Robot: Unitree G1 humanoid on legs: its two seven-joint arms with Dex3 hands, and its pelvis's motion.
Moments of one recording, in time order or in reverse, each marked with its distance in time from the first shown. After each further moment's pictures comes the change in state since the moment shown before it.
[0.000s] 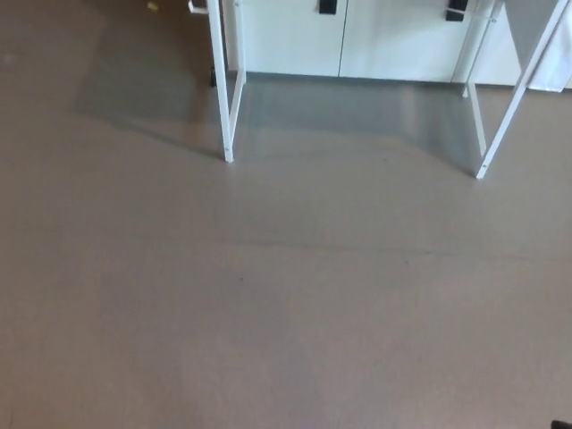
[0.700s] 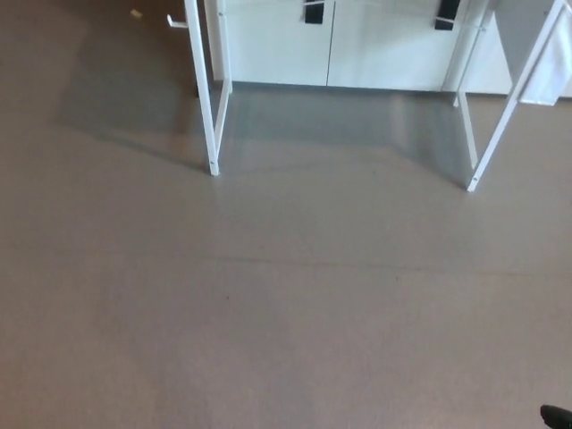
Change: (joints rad) left_arm -0.037 0.014 -0.016 0.142 0.040 -0.105 0.028; right_arm -0.040 -0.014 0.020 0.020 -0.029 -0.052 0.000
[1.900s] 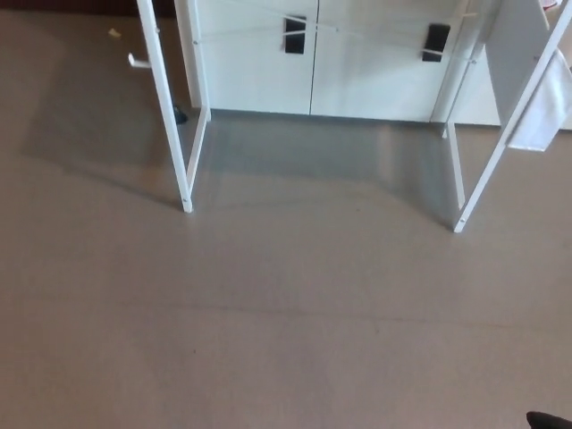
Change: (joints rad) left_arm 0.008 0.017 0.003 0.021 0.019 -0.033 0.004; right_arm -0.002 -0.013 0.043 0.021 -0.039 -0.038 0.001
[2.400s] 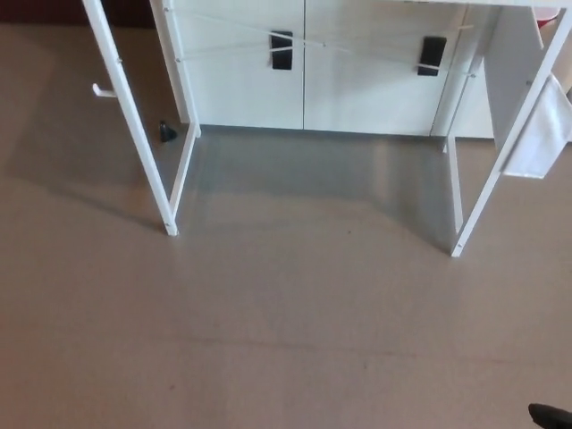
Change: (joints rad) left_arm 0.010 -0.016 -0.006 -0.022 -0.001 0.000 -0.003; right_arm -0.011 -0.009 -0.001 -0.005 -0.008 0.001 -0.001
